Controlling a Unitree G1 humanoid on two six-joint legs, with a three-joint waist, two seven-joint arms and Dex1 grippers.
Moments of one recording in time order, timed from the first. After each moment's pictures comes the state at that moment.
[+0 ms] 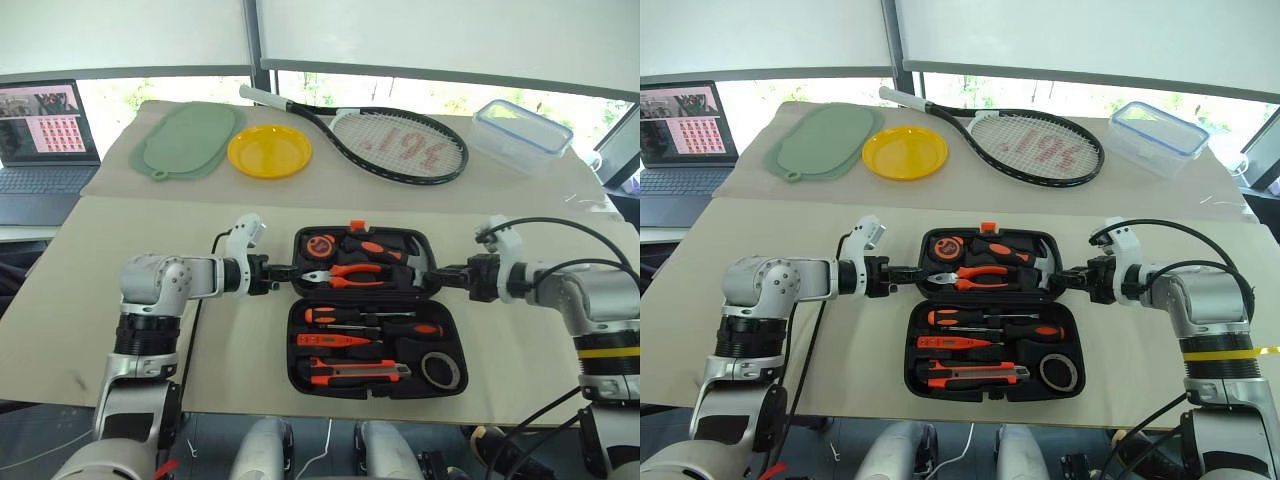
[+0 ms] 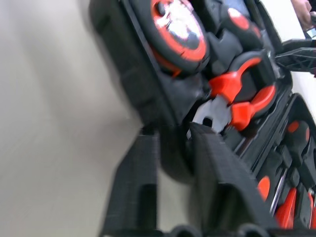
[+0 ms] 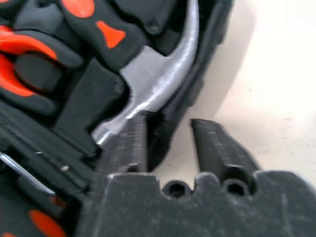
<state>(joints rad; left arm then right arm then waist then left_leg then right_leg) -0.67 0.42 0.08 0.09 -0.59 1.31 -0.59 -0.54 -0.77 -0.03 0.12 0.44 1.02 0.84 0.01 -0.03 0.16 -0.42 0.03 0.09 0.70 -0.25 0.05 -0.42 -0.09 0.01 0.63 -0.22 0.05</state>
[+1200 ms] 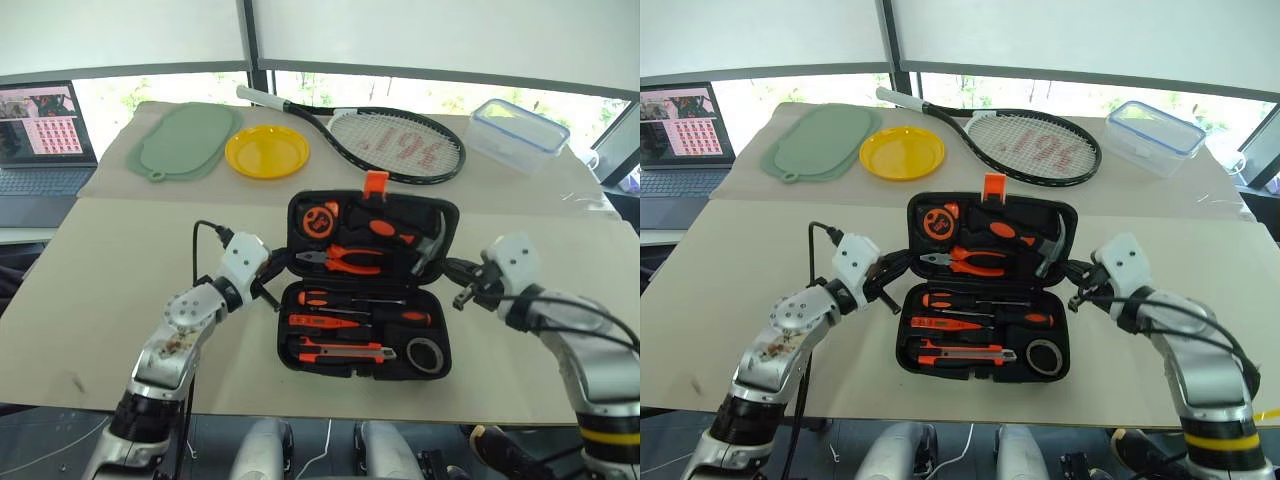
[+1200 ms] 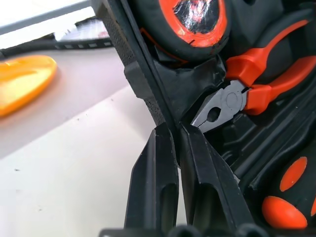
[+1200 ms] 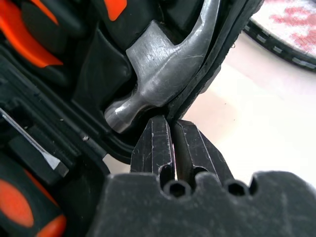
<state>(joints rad) -0.21 0.44 -0.10 -0.25 -0.14 0.24 -0.52 -0.08 -0.65 -0.16 -0.36 0.25 0.45 0.64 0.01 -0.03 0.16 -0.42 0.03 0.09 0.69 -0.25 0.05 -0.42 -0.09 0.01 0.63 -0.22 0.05</state>
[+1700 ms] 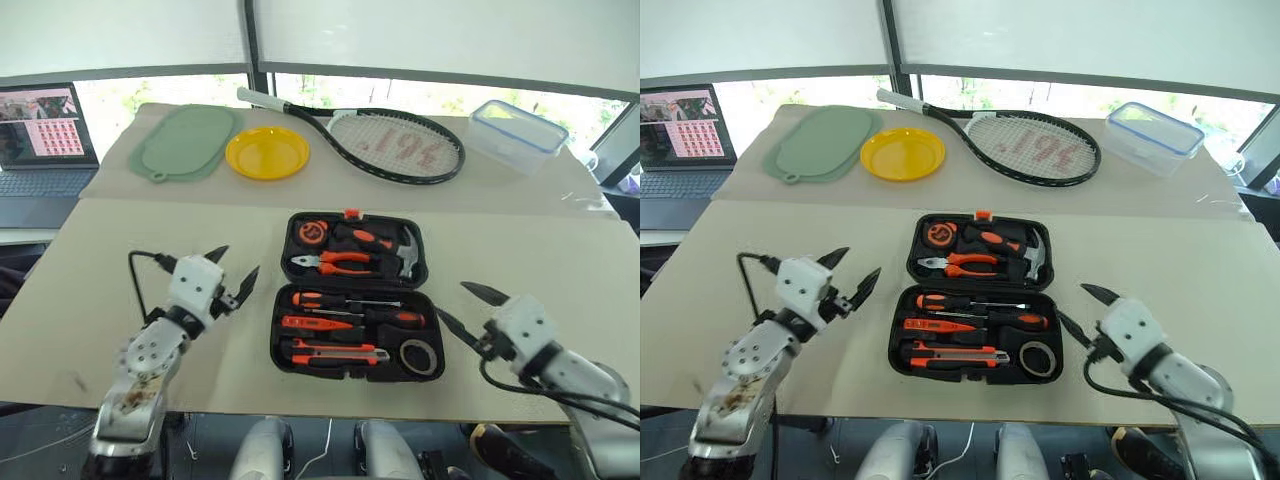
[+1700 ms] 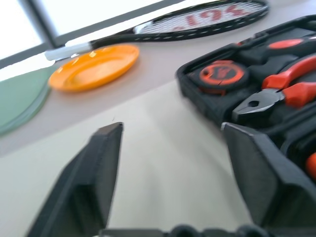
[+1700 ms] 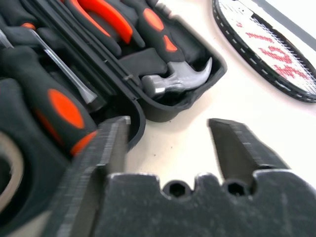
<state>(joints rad) 0.08 0.43 0.14 -0.48 -0.19 0.32 -0.40 0.28 -0.62 -0.30 -0.48 0.24 0.13 0.63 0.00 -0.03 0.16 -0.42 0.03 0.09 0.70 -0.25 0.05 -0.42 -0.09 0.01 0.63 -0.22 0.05</state>
